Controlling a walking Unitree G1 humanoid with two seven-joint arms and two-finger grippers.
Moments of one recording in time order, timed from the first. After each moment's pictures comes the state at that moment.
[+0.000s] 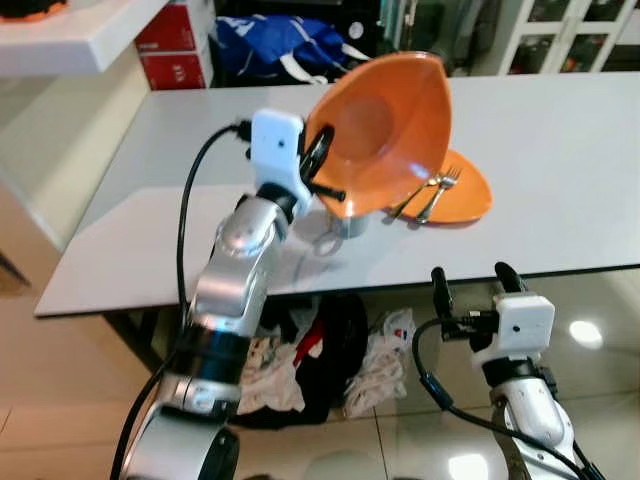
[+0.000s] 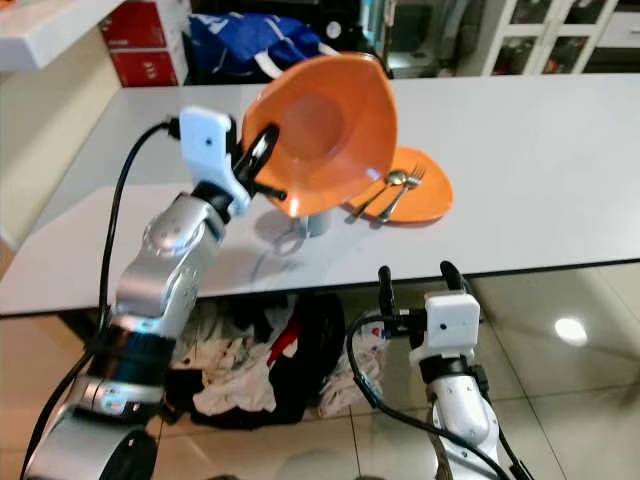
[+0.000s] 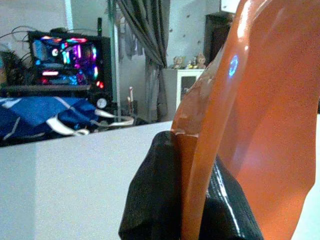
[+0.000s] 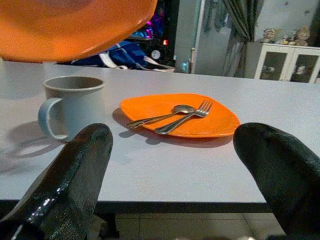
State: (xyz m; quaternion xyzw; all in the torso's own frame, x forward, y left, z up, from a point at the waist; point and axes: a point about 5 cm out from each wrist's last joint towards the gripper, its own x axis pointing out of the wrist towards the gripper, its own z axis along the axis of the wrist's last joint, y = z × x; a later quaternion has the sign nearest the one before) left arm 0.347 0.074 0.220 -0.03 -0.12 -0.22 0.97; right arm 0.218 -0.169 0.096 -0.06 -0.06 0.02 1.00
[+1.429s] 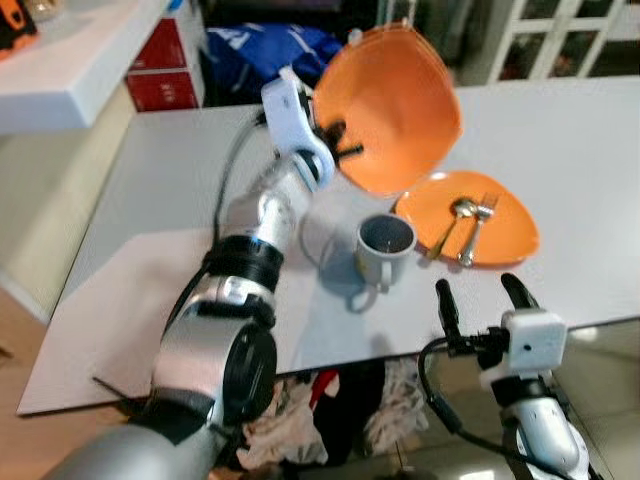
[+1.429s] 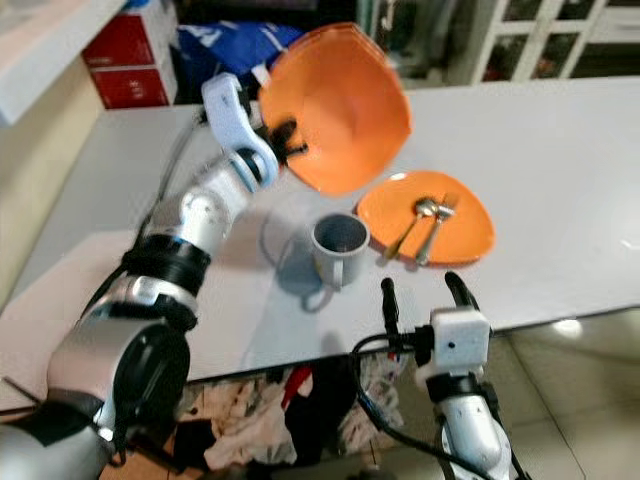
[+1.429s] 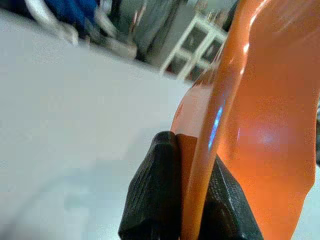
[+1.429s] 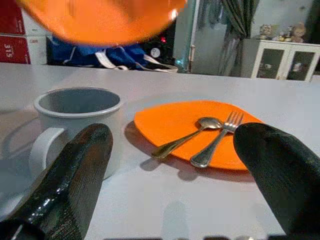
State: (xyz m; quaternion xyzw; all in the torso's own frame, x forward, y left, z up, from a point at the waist) left arm 0.403 0.048 0.209 -0.27 0.11 -0.16 0.94; right arm 0.197 -0.172 0.099 -0.06 -0.05 0.03 1.00
